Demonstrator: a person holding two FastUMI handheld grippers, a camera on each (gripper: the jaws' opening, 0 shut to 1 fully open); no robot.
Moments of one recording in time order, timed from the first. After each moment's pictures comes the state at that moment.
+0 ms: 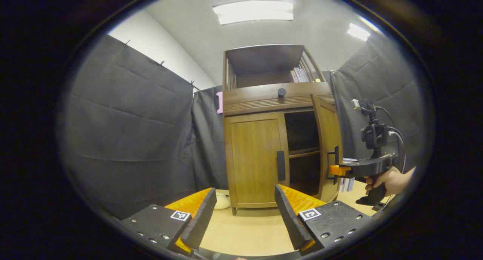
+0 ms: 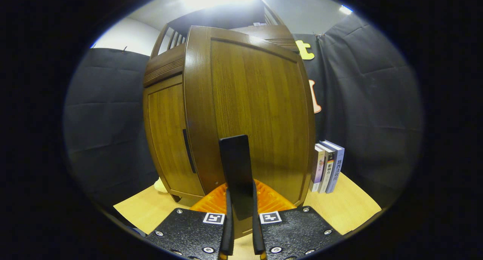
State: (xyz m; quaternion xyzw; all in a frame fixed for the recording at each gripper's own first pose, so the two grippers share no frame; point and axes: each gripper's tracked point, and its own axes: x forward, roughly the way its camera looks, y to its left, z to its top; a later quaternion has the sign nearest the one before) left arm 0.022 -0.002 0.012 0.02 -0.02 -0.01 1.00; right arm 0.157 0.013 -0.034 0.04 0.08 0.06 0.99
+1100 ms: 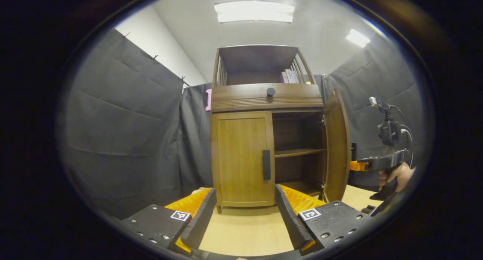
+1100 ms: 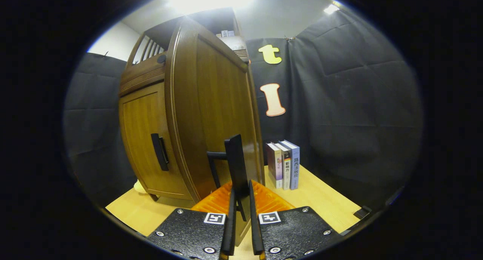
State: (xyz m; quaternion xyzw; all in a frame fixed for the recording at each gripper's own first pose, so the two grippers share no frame) left arm 0.030 -0.017 -0.001 0.00 -0.02 -0.07 1.00; right arm 0.105 -0.086 -0.028 0.05 0.08 -0.05 0.99
